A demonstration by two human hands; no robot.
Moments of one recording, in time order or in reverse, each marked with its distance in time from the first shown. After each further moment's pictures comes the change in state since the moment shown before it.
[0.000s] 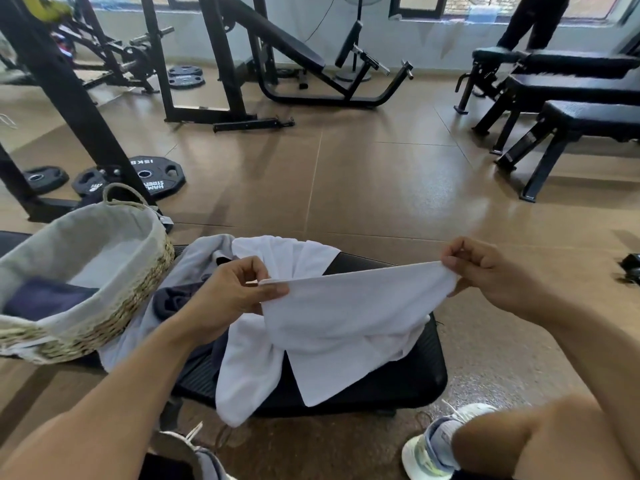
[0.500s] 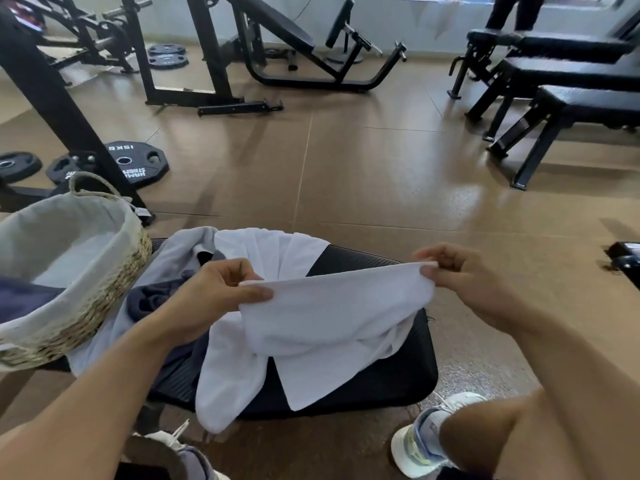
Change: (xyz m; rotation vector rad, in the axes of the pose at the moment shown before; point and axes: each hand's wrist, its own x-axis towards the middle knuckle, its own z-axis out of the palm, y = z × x) left_hand 0.012 -0.012 -0.008 0.051 -0.055 -0.089; right_hand 0.006 0.023 0.023 0.177 0.129 0.124
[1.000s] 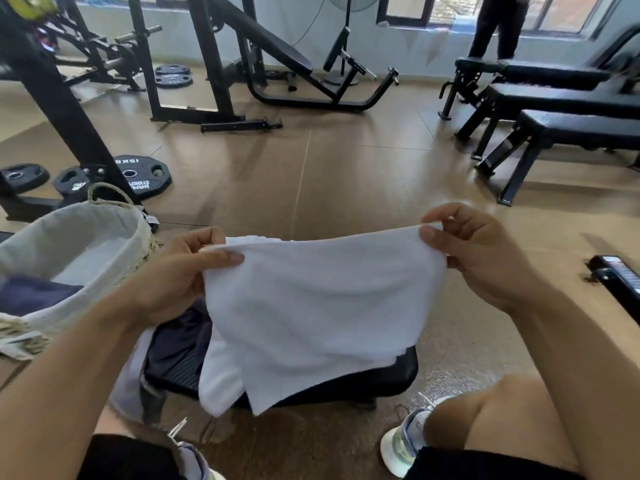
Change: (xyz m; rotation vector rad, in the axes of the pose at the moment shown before) left_hand -0.043 0.066 -0.004 -0.176 0.024 0.122; right_hand -0.051 -0.107 -0.003 0.218 0.018 -0.190
